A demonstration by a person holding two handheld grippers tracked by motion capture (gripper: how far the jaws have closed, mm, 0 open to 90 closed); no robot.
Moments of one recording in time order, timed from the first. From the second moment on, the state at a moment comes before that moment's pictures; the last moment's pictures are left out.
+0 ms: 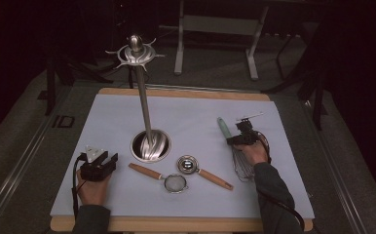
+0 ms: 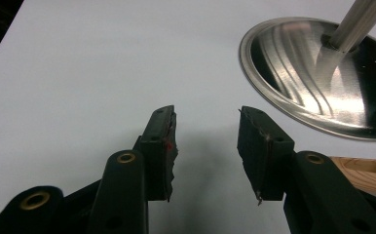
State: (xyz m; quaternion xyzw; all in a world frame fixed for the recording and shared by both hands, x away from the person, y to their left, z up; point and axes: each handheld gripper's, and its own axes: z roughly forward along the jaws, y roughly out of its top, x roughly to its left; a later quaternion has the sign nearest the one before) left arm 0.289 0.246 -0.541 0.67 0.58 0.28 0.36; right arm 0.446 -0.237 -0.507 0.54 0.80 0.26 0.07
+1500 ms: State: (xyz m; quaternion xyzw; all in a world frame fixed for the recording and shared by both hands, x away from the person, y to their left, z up) left arm 0.289 0.246 -0.541 0.67 0.58 0.29 0.36; right arm 0.429 -0.160 -0.488 0.38 0.91 0.17 0.02
